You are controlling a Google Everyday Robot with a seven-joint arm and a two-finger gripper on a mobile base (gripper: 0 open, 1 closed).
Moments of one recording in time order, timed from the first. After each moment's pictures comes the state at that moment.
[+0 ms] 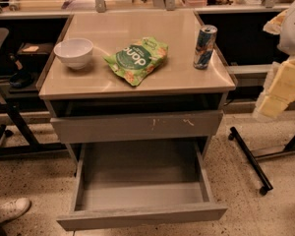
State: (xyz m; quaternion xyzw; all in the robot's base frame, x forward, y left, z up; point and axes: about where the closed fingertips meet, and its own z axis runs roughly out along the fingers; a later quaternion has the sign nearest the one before) arm 0.448 -0.211 0.993 -0.58 0.79 -0.06 0.20
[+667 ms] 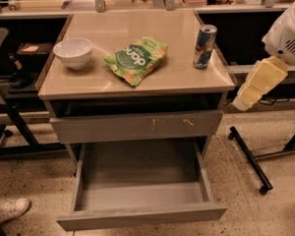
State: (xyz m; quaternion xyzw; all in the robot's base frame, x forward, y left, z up) arm 0.500 -0.226 0.953 -0.48 0.85 -0.02 0.22
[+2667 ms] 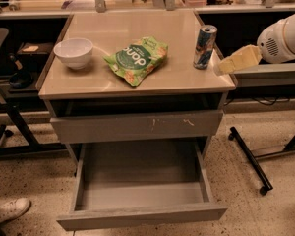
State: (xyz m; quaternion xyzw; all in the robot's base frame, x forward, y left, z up) arm 0.616 -0.255 0.923 -0.26 0.88 0.05 0.39
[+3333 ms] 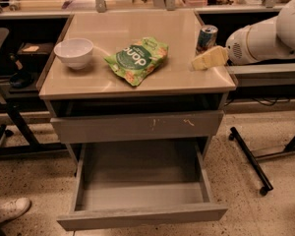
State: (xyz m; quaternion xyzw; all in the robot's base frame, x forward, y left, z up) arm 0.663 -0.206 0.903 -0.25 0.86 0.08 0.44
